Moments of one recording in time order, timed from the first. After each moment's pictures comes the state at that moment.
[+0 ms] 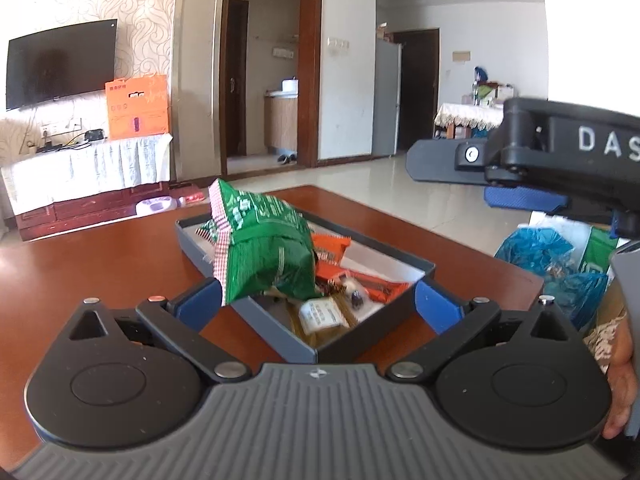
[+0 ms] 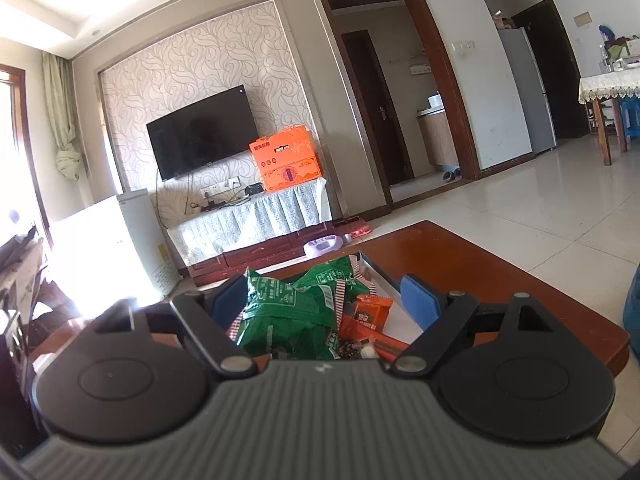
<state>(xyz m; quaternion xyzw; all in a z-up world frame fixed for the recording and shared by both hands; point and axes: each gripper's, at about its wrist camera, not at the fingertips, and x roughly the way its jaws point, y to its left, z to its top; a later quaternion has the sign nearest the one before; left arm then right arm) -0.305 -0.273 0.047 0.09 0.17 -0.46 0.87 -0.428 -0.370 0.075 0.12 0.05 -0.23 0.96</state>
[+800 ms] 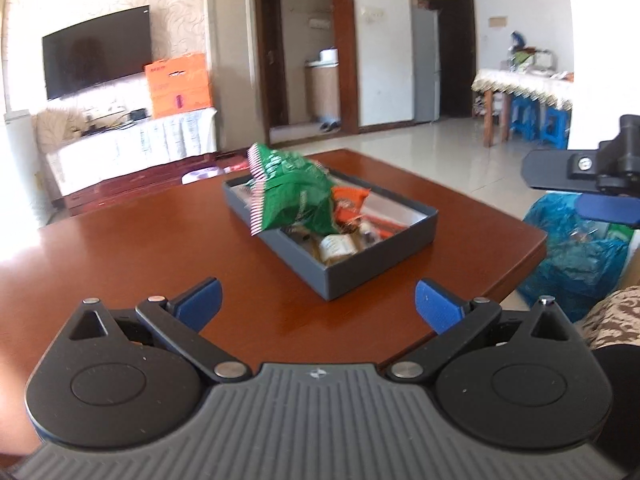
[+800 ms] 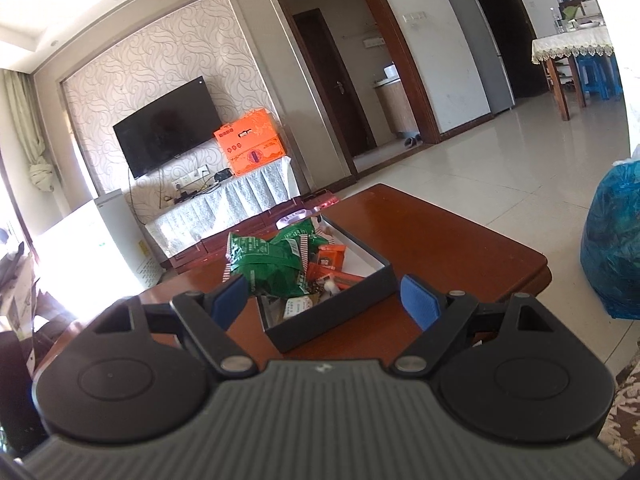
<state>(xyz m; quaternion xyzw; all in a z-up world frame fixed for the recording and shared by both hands) -0.374 -0.229 0.061 0.13 0.21 -0.38 0.89 -0.513 -0.340 0.066 0.18 0.08 -0.28 0.94</state>
